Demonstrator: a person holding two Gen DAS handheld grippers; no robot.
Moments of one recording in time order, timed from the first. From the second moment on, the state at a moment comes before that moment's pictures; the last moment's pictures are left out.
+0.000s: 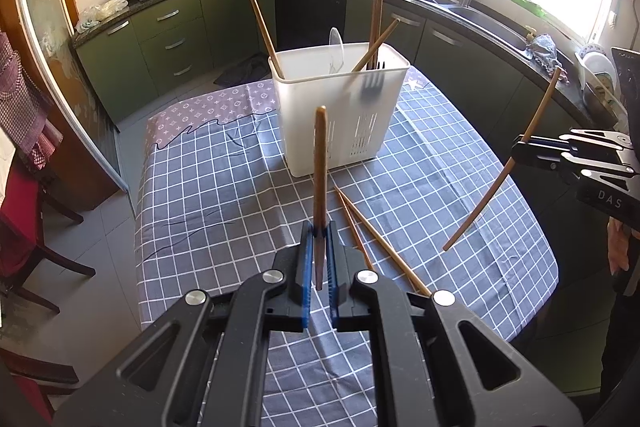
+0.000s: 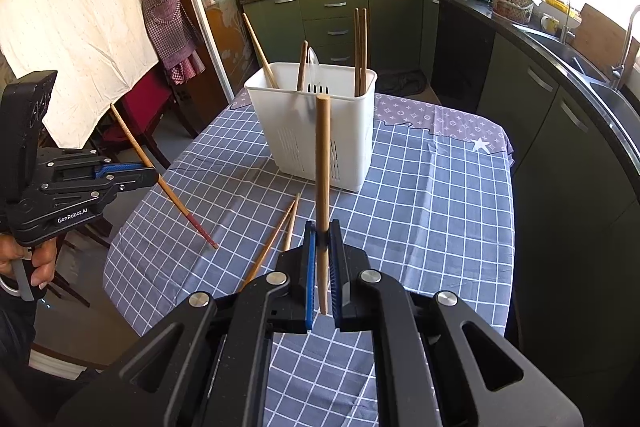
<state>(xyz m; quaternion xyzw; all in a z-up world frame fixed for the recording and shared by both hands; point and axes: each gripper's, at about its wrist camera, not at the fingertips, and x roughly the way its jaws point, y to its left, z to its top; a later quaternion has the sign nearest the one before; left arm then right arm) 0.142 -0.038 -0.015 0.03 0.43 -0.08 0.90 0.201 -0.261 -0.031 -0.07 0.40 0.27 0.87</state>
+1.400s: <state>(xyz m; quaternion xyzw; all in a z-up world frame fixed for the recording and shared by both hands) 0.281 -0.052 0.052 0.02 0.39 -0.07 0.92 0.357 -0.212 0.053 -0.04 0.32 0.27 0.91</state>
